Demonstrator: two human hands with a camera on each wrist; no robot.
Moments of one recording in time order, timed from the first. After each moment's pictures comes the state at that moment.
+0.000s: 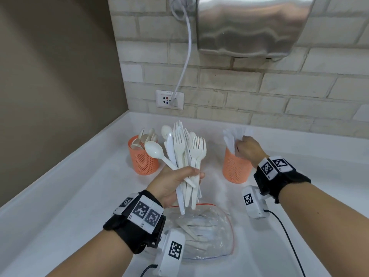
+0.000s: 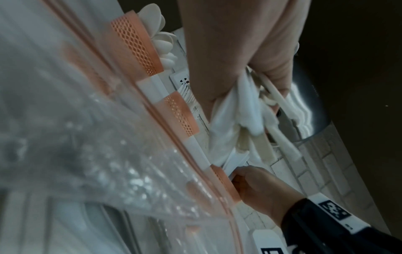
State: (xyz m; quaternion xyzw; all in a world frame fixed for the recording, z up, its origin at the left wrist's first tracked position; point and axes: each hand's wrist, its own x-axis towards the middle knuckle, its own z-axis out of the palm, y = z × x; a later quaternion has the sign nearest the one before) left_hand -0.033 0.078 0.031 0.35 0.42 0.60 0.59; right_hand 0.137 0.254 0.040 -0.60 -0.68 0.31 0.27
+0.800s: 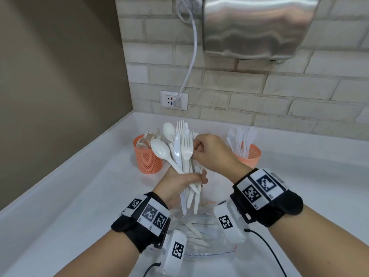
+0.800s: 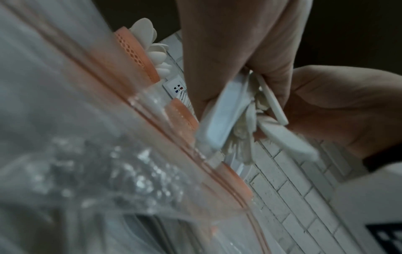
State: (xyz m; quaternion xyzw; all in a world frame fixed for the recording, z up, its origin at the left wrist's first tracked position) left_hand -0.030 0.072 0.026 0.39 0.43 0.61 0.53; right_hand 0.064 0.146 0.082 -0.37 -0.87 0.20 0.26
